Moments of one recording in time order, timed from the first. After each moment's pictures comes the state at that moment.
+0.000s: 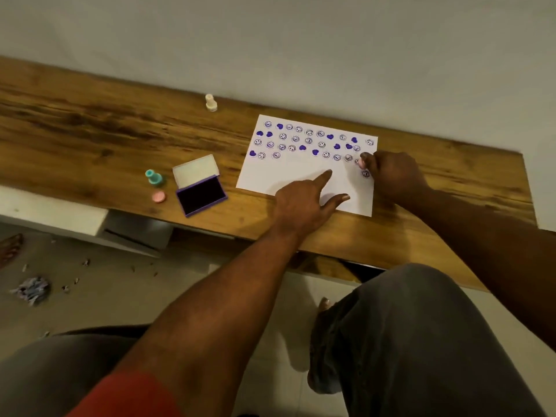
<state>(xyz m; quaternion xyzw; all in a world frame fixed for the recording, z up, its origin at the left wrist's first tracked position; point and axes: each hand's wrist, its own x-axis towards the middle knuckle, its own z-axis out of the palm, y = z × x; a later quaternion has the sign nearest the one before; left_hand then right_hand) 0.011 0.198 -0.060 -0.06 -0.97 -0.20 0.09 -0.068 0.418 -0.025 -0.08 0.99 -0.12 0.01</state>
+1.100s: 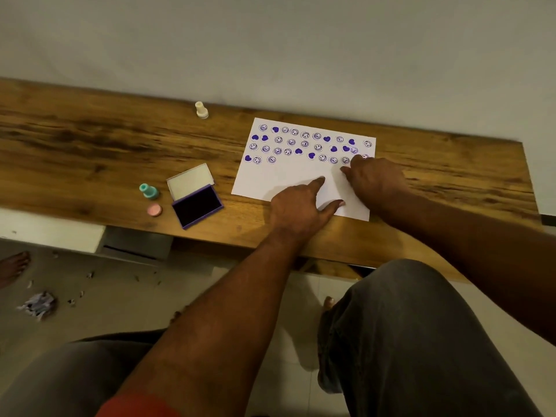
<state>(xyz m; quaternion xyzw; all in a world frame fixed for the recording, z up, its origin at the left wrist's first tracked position) 0.006 0.204 -0.063 -0.06 -0.98 -0.17 0.05 -0.054 0.390 -0.023 -0.13 0.99 0.08 0.02</state>
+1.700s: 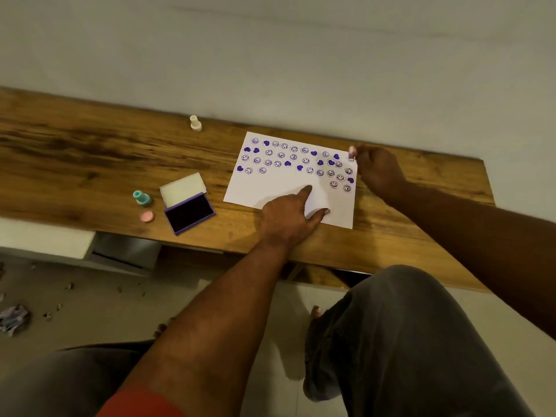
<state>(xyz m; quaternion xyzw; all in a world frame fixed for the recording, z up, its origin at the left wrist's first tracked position) 0.008 0.201 -0.063 -0.07 -0.98 -0.16 0.10 -0.067 0.405 0.026 0.07 0.92 -0.38 0.02</state>
